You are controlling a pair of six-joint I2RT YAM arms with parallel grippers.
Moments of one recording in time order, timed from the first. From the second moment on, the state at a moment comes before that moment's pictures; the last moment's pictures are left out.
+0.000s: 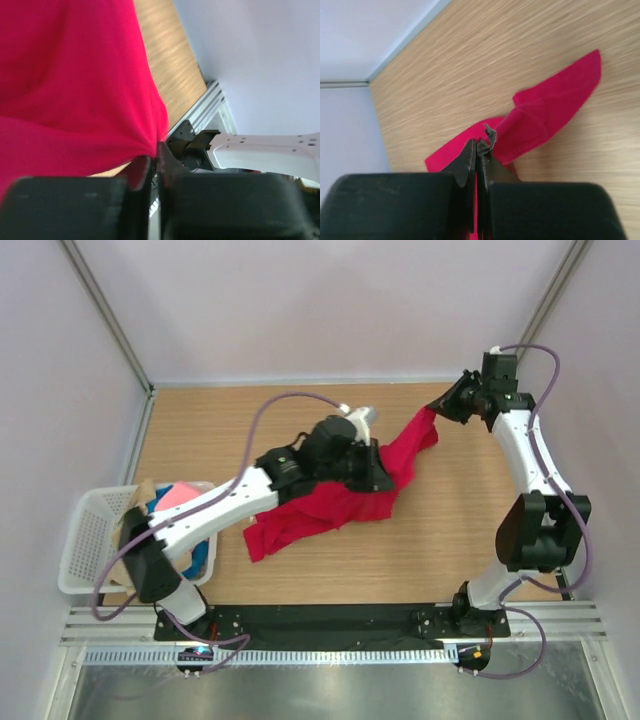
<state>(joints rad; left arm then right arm) -0.96 1.51 1.46 -0.41 0.16 -0.78 -0.03 1.58 1.46 -0.52 -0.30 0.71</state>
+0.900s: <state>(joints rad) -0.58 1.24 1.01 -0.67 0.28 -0.81 0.06 1.53 1.24 -0.94 -0.12 0.45</state>
